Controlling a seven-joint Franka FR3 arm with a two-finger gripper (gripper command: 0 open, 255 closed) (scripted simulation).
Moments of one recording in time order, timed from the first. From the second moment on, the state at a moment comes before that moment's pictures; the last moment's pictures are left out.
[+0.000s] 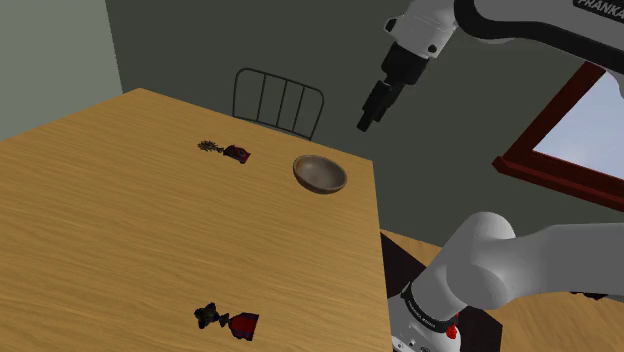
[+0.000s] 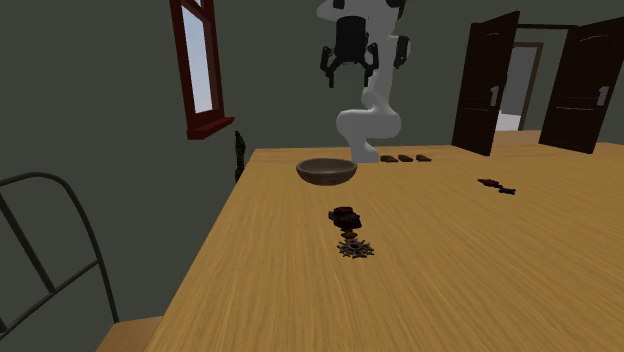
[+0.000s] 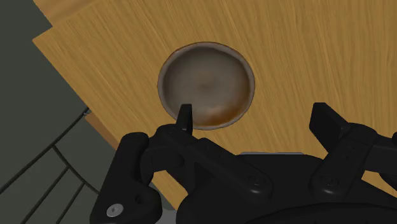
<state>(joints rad) 0.02 -0.76 0.04 -2.28 0.06 1.63 -0.10</state>
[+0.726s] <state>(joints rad) 0.02 -0.45 0.09 -2.19 0.07 1.83 -0.06</state>
